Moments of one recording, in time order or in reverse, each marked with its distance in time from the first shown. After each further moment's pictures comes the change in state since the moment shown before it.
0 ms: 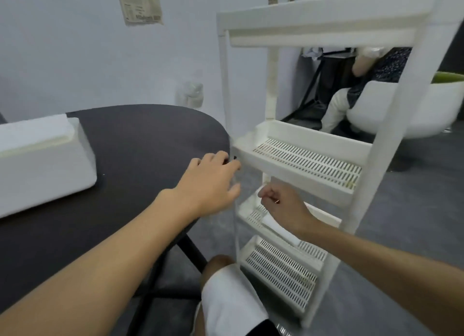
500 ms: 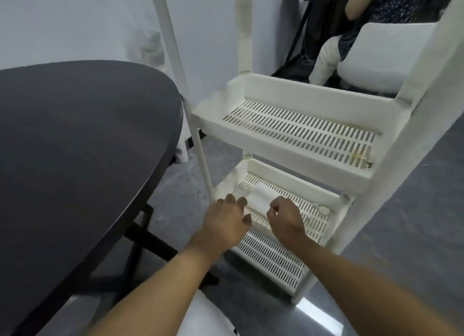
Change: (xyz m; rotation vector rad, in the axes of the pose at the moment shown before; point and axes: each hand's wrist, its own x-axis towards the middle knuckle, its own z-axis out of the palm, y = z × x) left_hand 0.072 0.050 0.230 -0.222 -0.317 -0.114; right_hand 0.030 0.186 0.044 -0.289 0.159 0.391
